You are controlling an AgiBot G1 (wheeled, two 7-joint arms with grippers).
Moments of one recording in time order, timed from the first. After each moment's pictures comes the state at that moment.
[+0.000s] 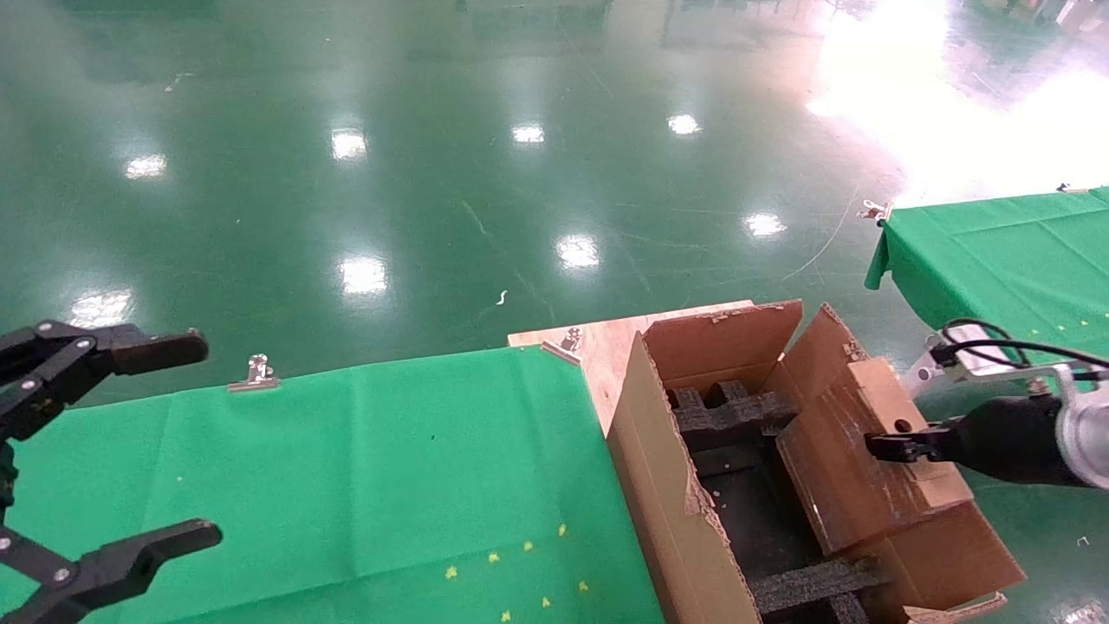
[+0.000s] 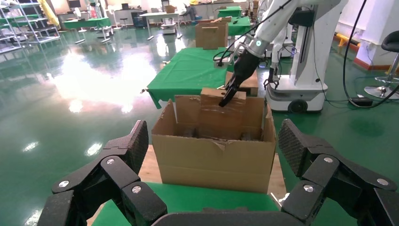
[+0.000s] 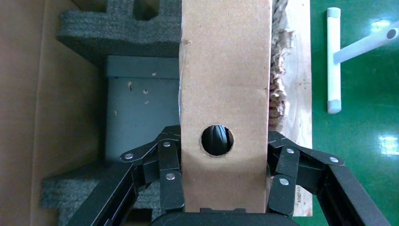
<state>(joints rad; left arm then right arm) -1.09 0.59 0.33 -1.26 0.69 1.47 -0.15 1.53 -0.21 -1.31 1.18 -1.50 -0.83 1.29</state>
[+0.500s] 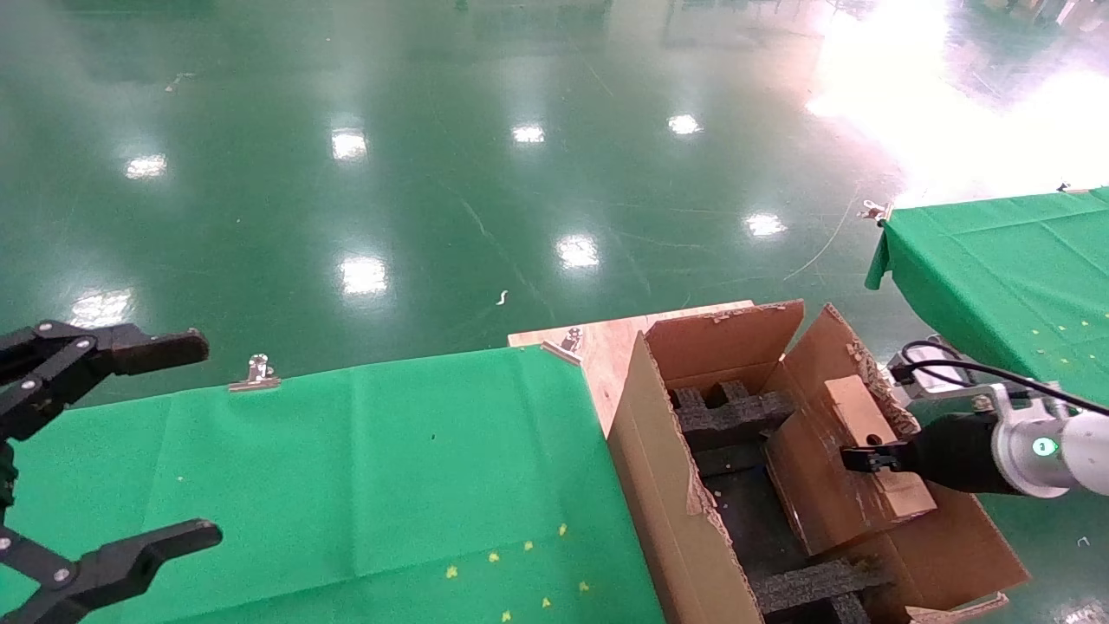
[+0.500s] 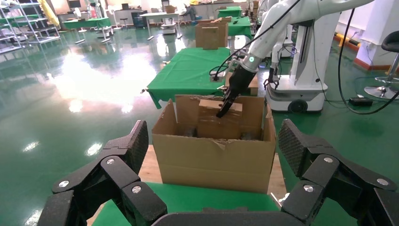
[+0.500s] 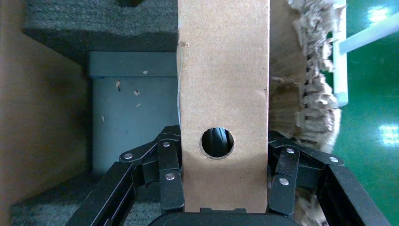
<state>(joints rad) -1.09 0.59 0.33 -1.26 0.69 1.47 -0.15 1.45 -0.34 -1.34 1.03 -1.48 -0.73 1.29</state>
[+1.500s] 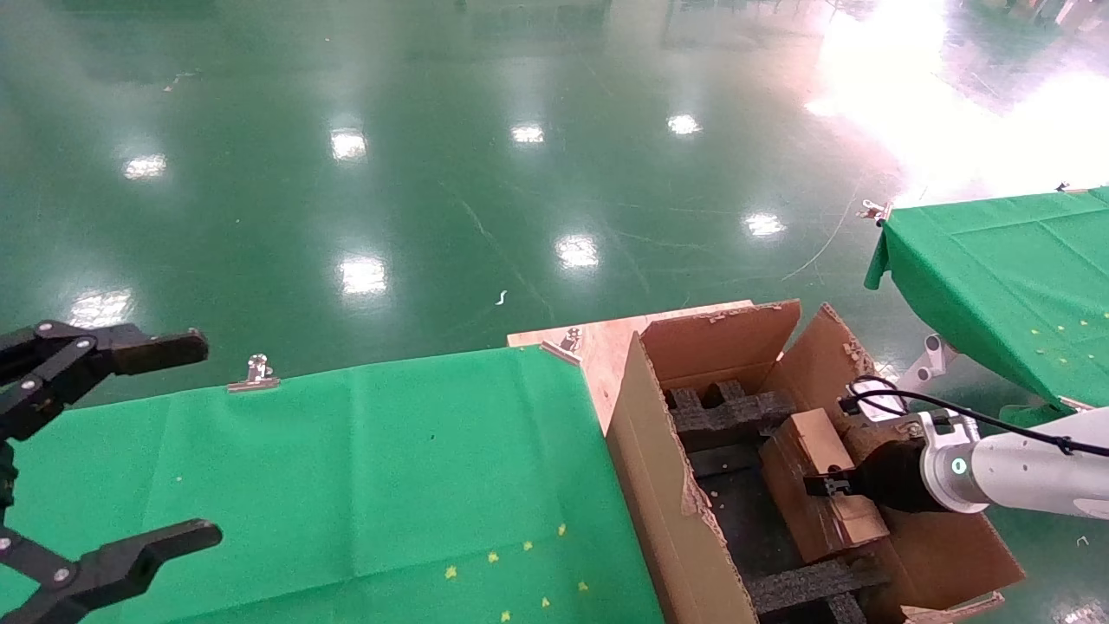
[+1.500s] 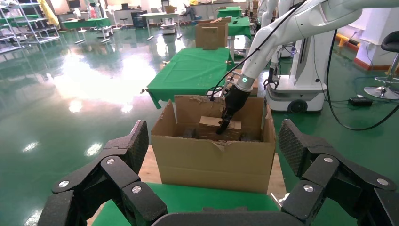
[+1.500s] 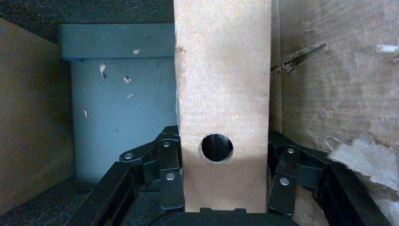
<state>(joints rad) -1.09 0.59 0.33 -1.26 0.69 1.47 -0.15 1.35 -0.55 -1.34 0.73 -1.40 -0.70 1.14</state>
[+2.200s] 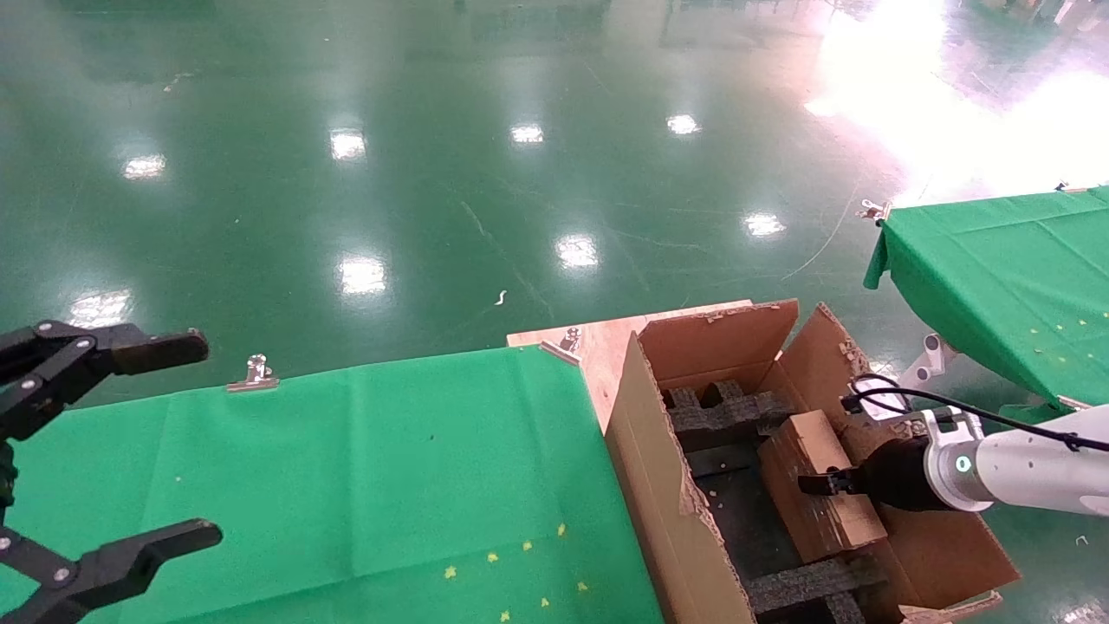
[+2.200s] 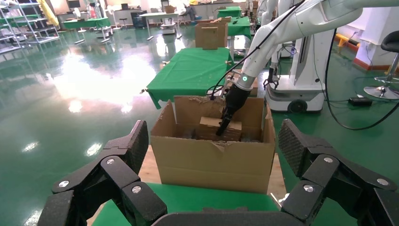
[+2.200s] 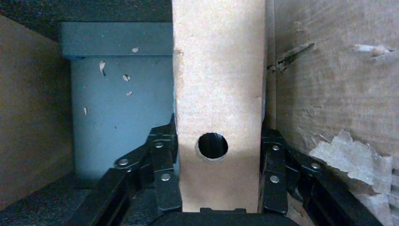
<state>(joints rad) -1.09 0.59 0.33 -1.26 0.69 1.47 -0.15 1.36 -0.55 -1.34 0.72 -1.39 -0.71 1.13</state>
